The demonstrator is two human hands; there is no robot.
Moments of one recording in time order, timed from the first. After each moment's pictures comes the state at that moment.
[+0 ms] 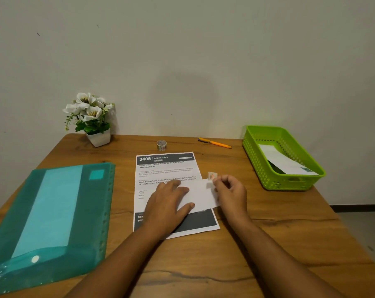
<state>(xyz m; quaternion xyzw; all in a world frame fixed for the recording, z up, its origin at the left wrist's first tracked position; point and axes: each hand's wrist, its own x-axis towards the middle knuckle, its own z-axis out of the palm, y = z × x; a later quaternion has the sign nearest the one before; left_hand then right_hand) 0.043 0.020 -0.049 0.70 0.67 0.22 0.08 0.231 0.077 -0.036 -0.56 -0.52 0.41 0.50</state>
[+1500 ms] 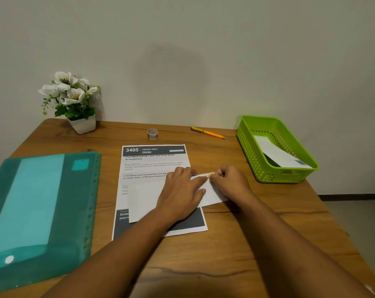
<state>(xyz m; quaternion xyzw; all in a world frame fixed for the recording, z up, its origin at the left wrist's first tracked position) 0.089 0.060 -0.052 0.77 0.61 0.18 0.03 0.260 0.119 -0.030 -0.66 -0.66 0.29 0.22</state>
